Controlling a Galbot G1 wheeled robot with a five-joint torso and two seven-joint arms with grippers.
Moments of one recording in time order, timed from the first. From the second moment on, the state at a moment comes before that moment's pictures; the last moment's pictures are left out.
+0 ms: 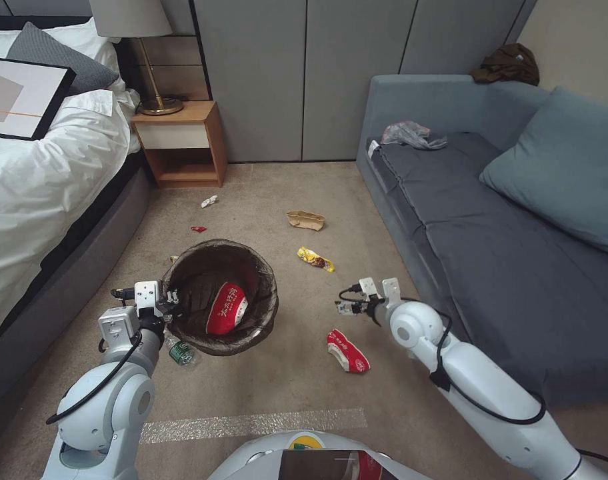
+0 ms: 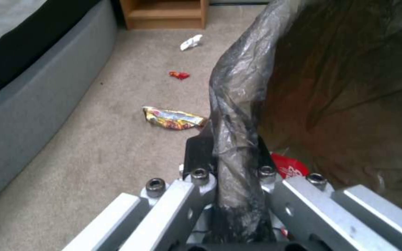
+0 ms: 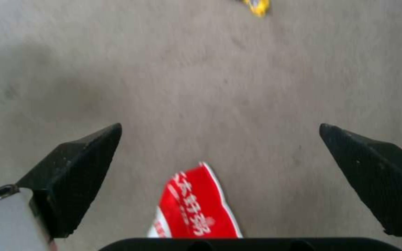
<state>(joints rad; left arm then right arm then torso) 1.55 -1.39 -0.72 -2.40 -0.33 0.73 -0.21 -0.99 0.94 0.02 1.80 0.88 -0.74 0.36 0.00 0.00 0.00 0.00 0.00</state>
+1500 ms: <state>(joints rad) 1.54 -1.38 -0.72 -2.37 -0.33 0.71 -0.19 -1.11 1.12 -0.06 1.58 0.57 -0.74 0.27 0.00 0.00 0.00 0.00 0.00</state>
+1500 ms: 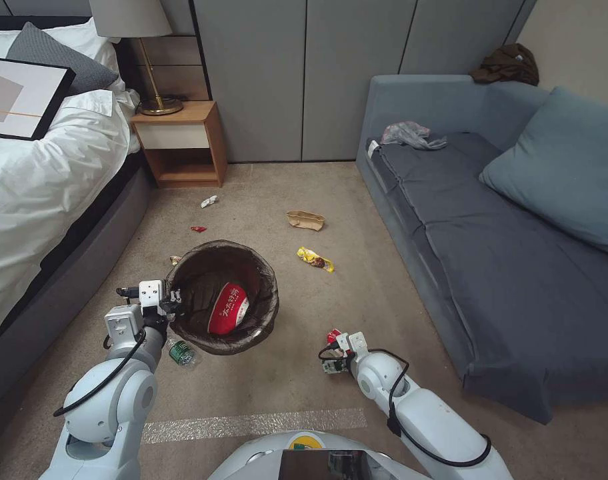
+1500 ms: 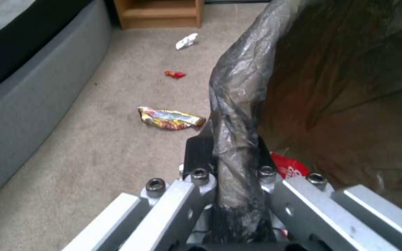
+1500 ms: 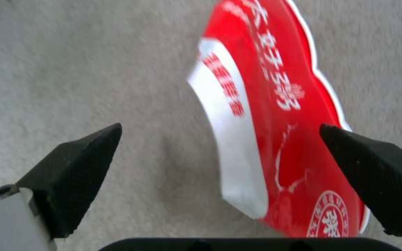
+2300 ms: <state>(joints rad) 1.53 -1.38 -0.73 -2.37 -0.33 0.71 -0.18 -1.14 1.14 -0.01 1.53 0.54 -0.71 0.24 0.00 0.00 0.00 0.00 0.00</state>
